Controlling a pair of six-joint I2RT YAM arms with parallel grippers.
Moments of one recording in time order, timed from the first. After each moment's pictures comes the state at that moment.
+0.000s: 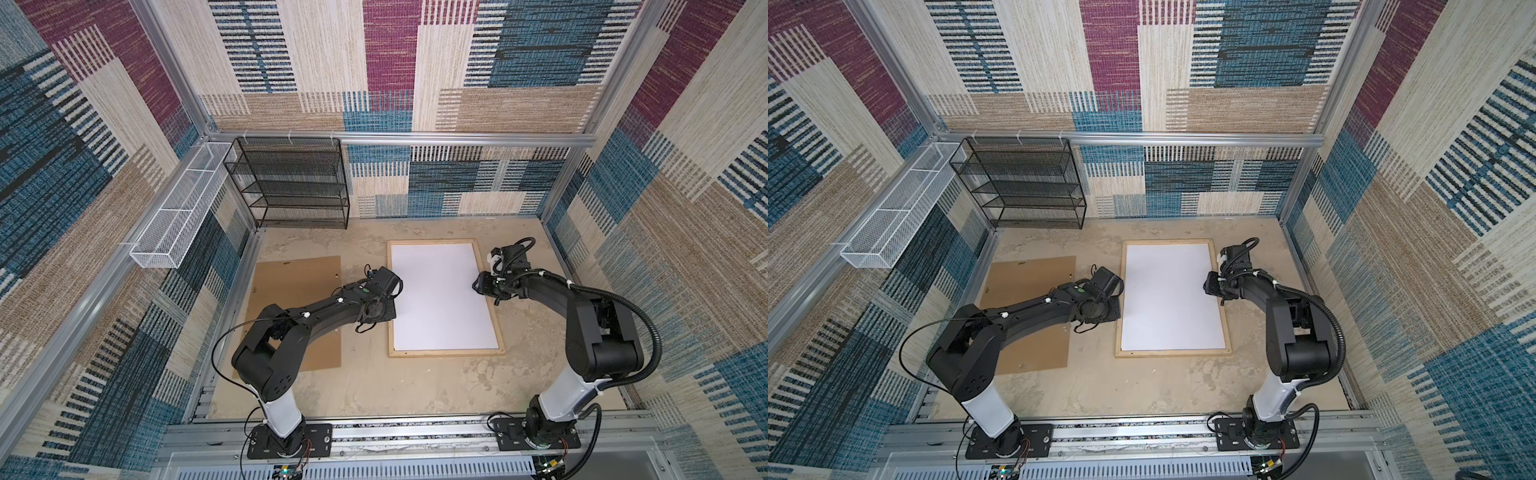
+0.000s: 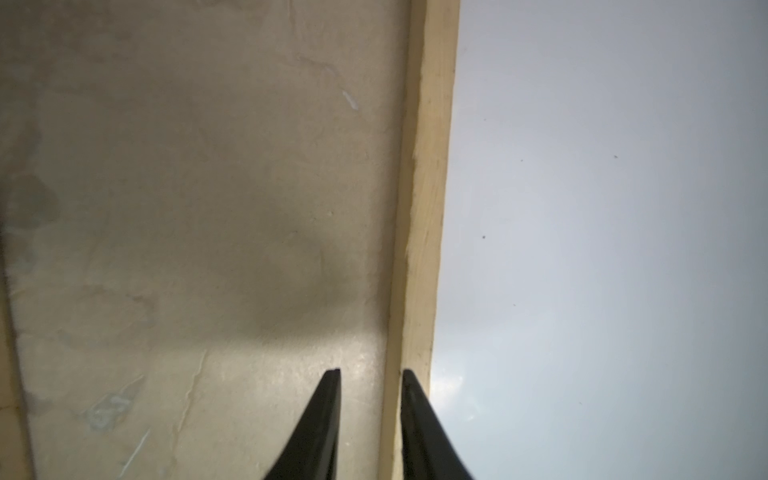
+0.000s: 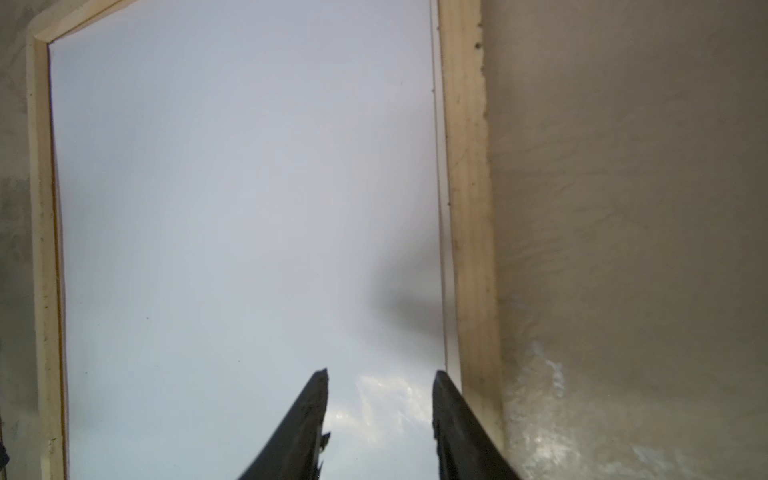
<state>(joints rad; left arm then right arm) -0.67 1.74 1.12 -0.52 -0.12 -0.73 0.06 1.70 1.01 -0.33 -0.29 0.26</state>
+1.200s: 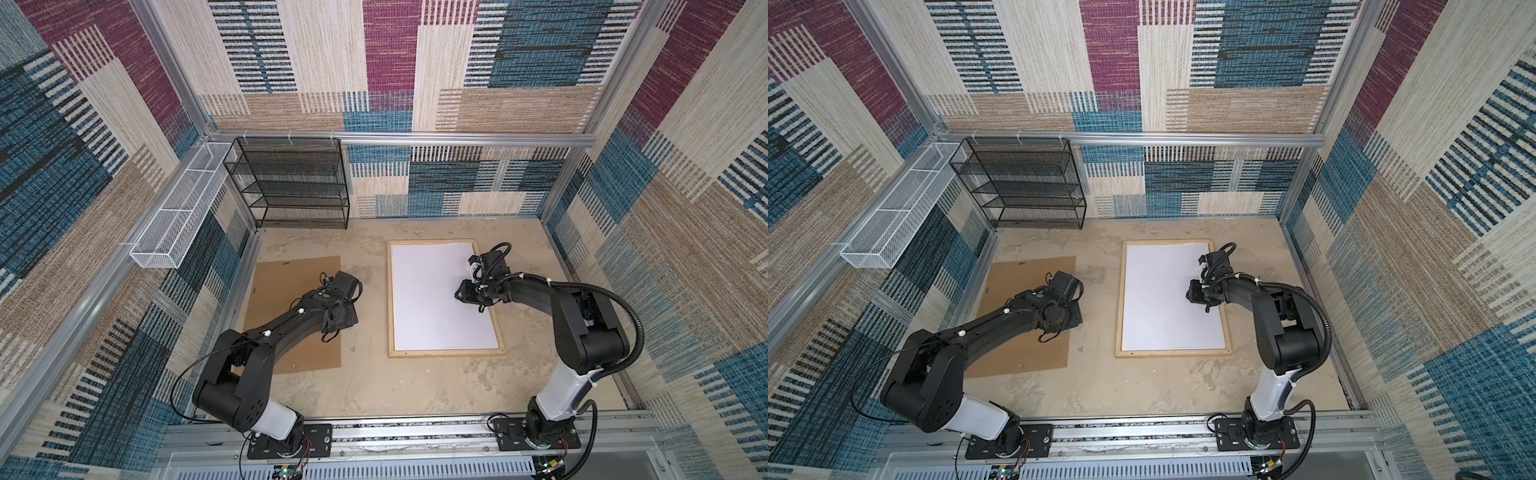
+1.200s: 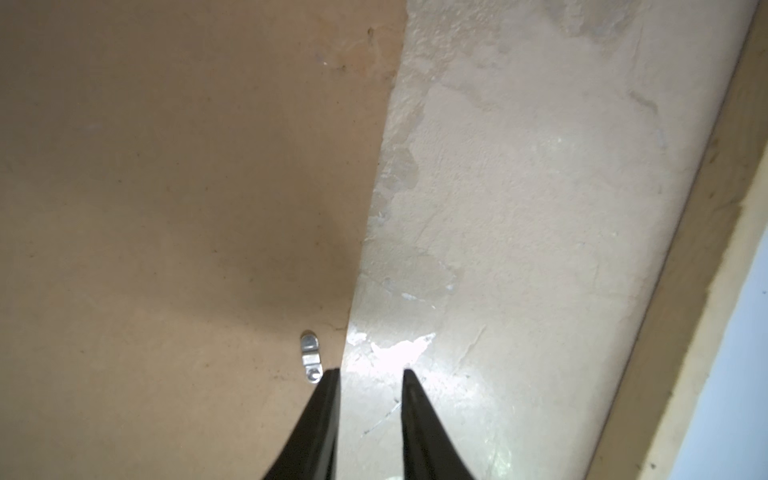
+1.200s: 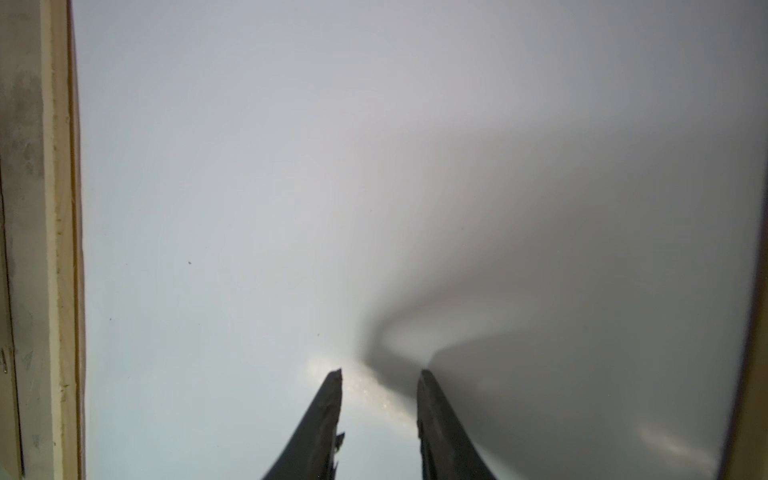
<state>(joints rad) -0.43 1.50 0.90 -0.61 -0.18 -0.69 0.18 1.76 1.00 -0.30 -0.30 0.26</state>
